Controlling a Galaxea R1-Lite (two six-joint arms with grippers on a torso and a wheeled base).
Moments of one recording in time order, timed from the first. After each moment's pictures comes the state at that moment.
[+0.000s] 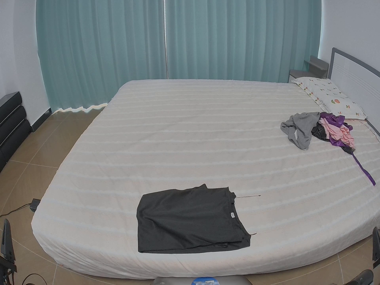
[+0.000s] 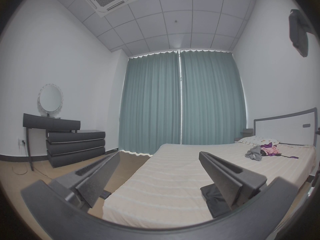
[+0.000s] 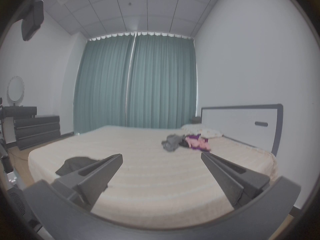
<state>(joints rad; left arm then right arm) -0.01 0.03 -0.17 -0.05 0.24 0.00 0.00 0.03 -0.24 0.21 -0.12 -0.06</state>
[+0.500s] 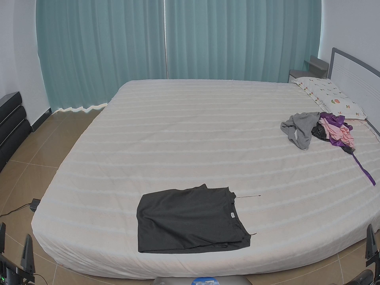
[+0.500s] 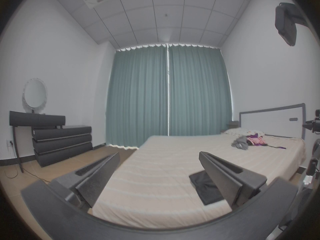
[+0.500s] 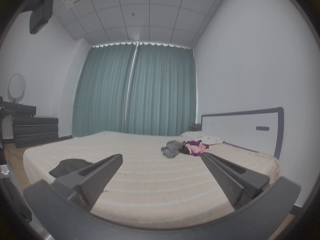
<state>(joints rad) 0.00 0.01 -0.02 -0.14 0.09 0.00 0.00 0.01 -0.02 -0.12 -0.11 -0.09</state>
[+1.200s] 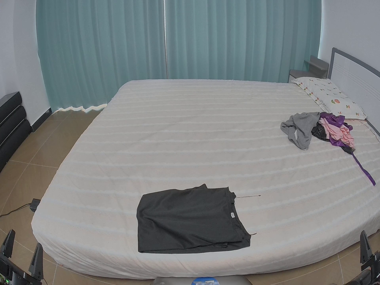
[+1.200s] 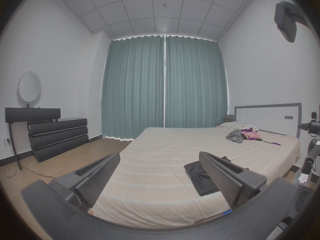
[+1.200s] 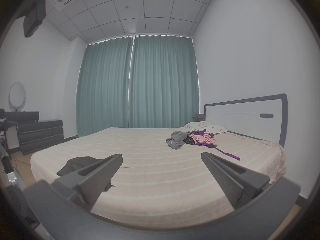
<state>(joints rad) 0.00 0.01 -0.02 -0.04 0.03 -0.02 -0.01 0.01 -0.02 -0.03 -0.08 -0.02</state>
